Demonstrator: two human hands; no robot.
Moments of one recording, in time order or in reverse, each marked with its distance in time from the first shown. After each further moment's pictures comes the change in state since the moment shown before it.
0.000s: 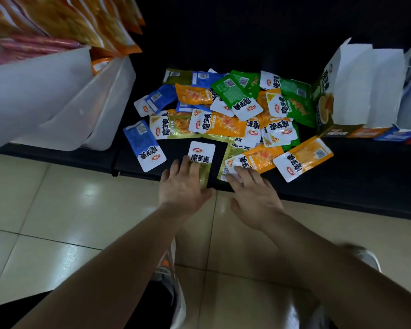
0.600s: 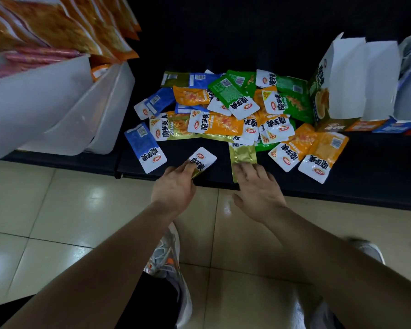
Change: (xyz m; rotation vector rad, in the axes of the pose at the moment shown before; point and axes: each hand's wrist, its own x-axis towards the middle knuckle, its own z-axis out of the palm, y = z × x) left_hand -0.004 -0.017 -0.019 -0.063 -0.051 0.039; right_hand 0.002 0.006 0.004 -0.041 0.073 0.079
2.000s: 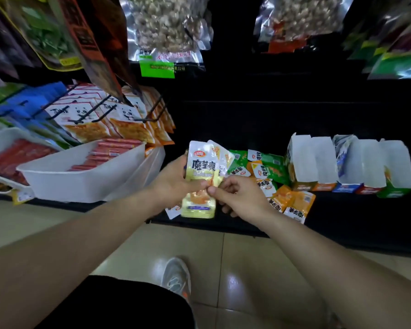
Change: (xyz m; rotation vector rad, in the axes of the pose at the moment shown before) left_hand -0.098 0.044 -0.244 -0.870 0.017 0.129; right_hand -0.079 -0.071 -0.210 1.157 0.147 0.022
